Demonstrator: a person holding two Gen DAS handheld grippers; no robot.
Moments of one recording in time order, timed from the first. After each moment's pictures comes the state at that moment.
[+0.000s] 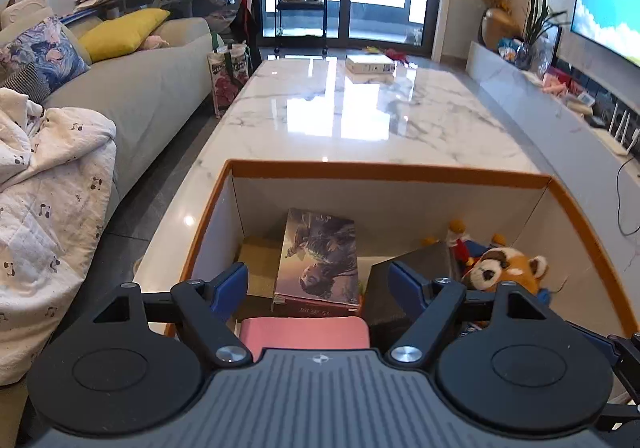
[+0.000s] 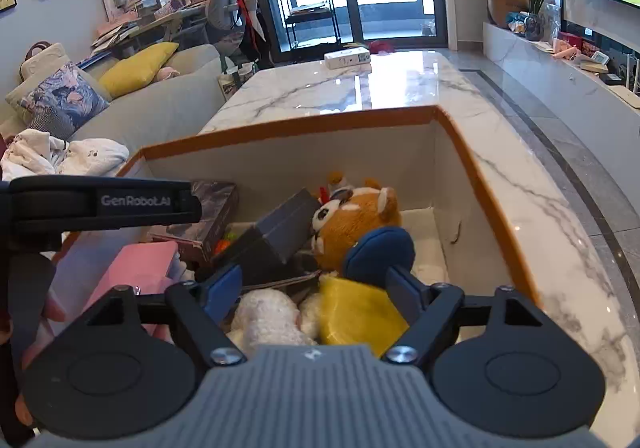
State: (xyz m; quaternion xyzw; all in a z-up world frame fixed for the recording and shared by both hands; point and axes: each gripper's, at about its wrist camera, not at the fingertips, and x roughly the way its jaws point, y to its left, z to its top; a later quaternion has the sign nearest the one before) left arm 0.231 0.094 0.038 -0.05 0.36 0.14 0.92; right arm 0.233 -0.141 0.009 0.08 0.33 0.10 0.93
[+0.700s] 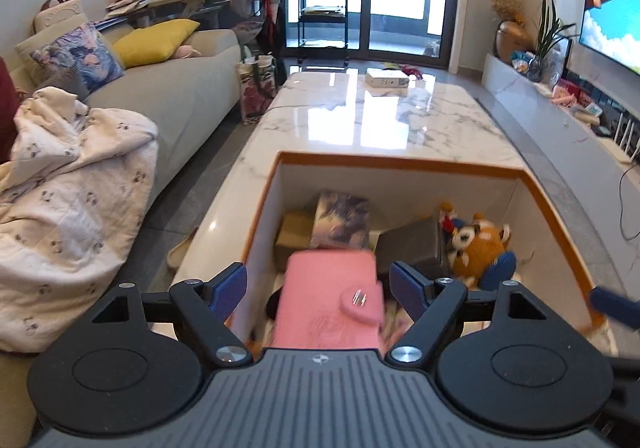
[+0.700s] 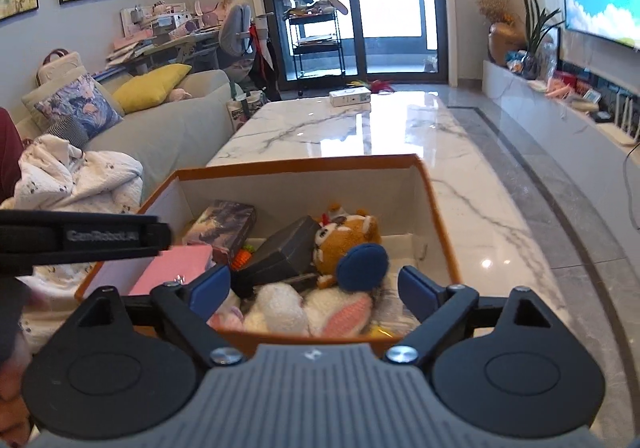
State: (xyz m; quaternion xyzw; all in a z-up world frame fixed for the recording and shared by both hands) left arm 0.154 0.073 0.073 -0.04 0.35 0.17 0.92; right arm 0.167 -0.152 0.052 0.05 0.29 0.09 0.95
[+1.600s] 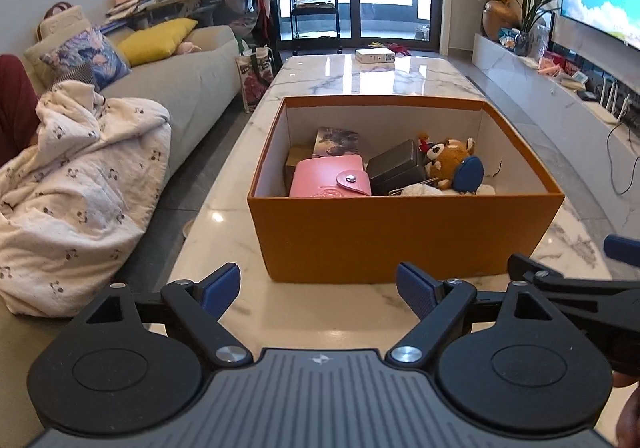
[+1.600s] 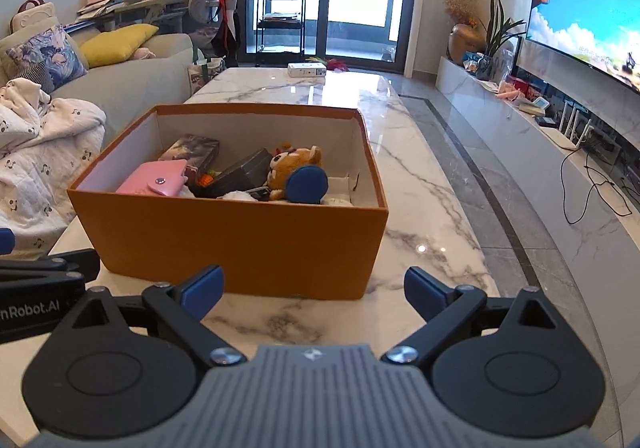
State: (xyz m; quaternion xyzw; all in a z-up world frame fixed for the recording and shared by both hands) left arm 0.070 0.039 0.058 -0.01 0.36 0.15 0.92; right arm 0.090 -0.150 0.043 -0.02 0.32 0.03 0.95
